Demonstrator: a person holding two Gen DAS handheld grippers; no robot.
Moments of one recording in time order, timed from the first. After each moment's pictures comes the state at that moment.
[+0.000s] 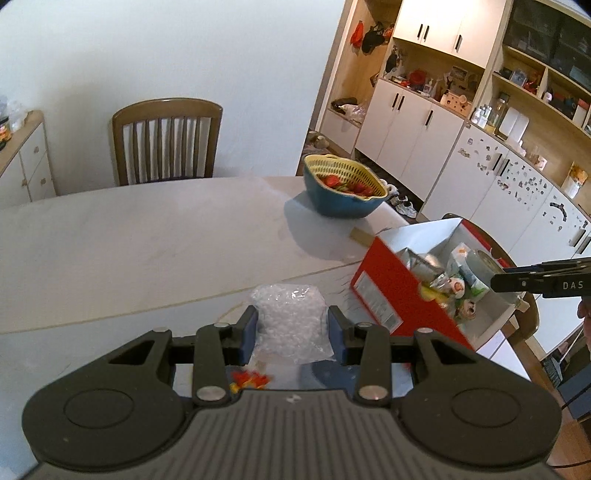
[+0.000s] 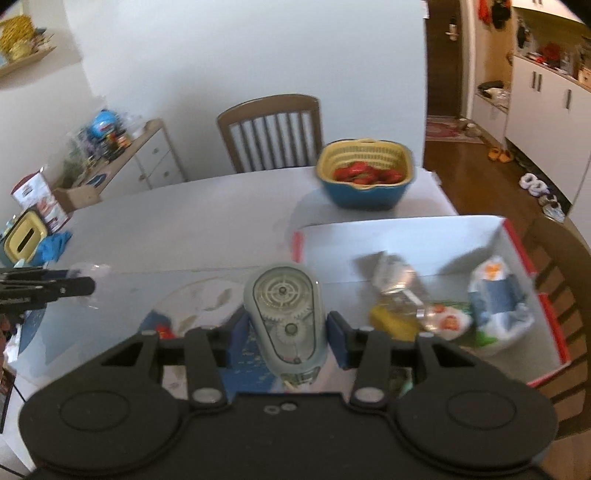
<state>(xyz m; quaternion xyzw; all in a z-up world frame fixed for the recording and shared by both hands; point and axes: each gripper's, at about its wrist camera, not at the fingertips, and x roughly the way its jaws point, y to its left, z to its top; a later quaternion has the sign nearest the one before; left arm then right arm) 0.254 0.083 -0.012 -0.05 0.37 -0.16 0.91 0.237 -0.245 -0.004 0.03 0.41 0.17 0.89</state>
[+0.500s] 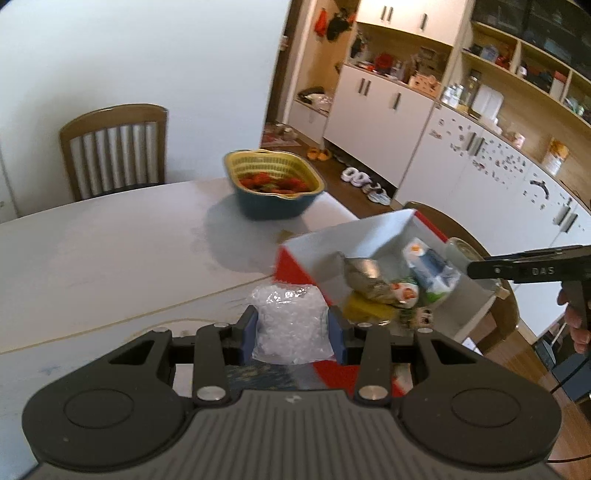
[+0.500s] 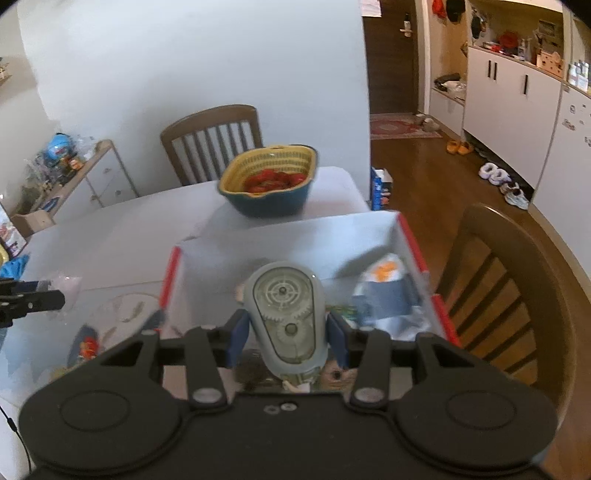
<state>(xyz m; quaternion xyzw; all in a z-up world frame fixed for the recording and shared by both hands) 0.280 -0.046 -0.015 -0.02 0.38 -0.20 0.90 0.262 -0.354 -0.020 0.04 0.41 0.12 0.90</state>
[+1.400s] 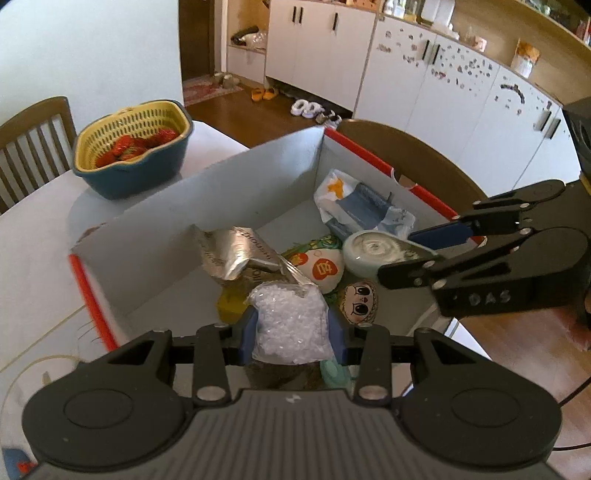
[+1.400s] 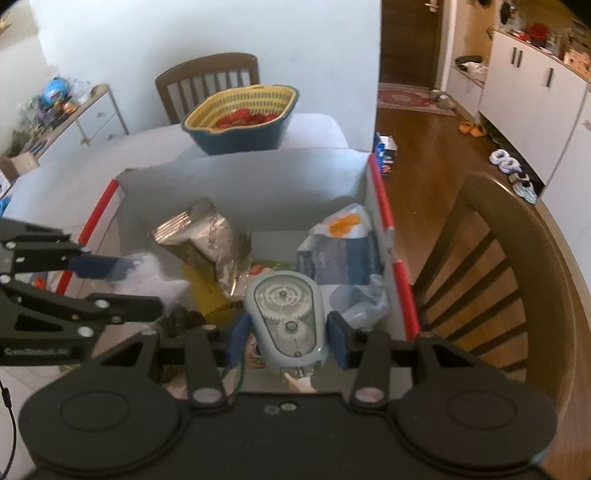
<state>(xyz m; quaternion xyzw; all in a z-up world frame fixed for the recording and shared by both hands) 0.327 -0.227 -0.085 0.09 0.45 -0.27 0.85 0.298 -0.392 -0.084 -0.02 0.46 0.15 0.87</state>
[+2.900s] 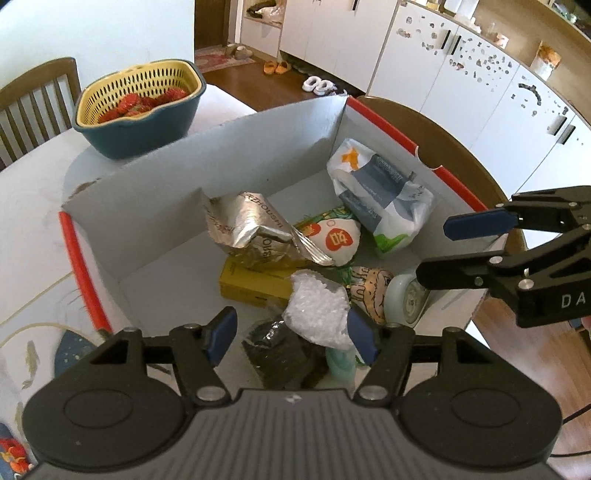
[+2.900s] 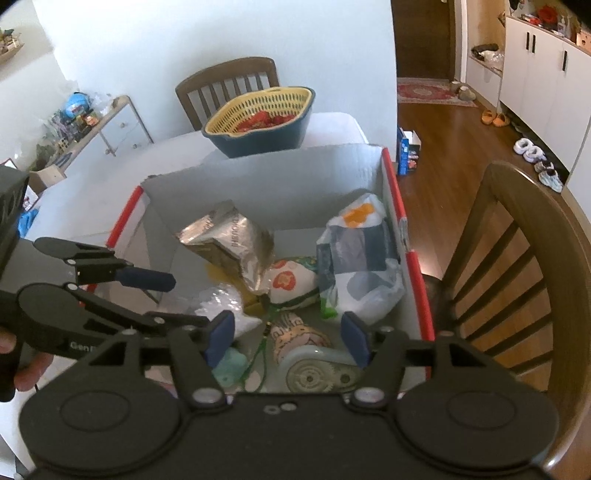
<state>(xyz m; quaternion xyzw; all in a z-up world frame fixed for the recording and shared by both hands) 0.336 -0.219 -0.100 0.06 0.49 -0.24 0.84 0.292 -0.406 -0.076 0.03 0.46 0.19 0.86</state>
